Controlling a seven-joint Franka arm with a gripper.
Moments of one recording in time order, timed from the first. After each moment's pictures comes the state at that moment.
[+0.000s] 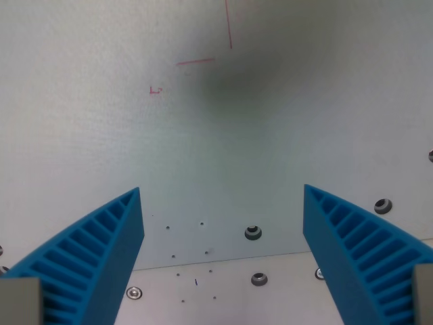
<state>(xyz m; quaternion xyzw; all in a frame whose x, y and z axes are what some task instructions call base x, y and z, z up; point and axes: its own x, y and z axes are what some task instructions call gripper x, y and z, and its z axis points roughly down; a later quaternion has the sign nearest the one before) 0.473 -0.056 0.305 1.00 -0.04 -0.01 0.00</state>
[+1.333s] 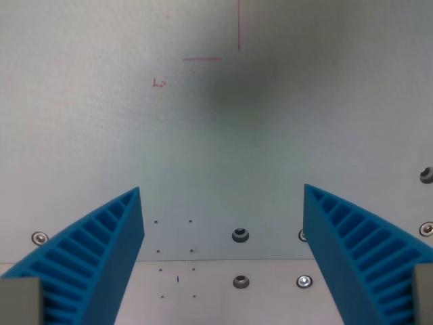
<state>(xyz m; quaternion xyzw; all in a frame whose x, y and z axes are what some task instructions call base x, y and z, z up) 0.473 -0.055 0.305 1.00 0.01 -0.01 0.00</state>
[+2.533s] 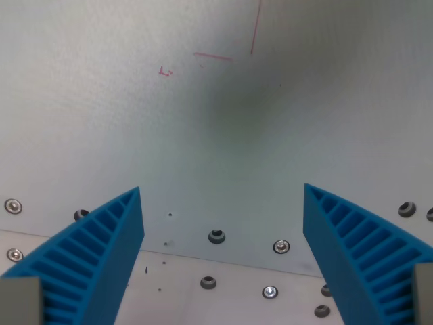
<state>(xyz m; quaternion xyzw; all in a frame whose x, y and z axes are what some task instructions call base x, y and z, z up) 0.473 -0.055 0.305 0.99 0.11 -0.01 0.00</state>
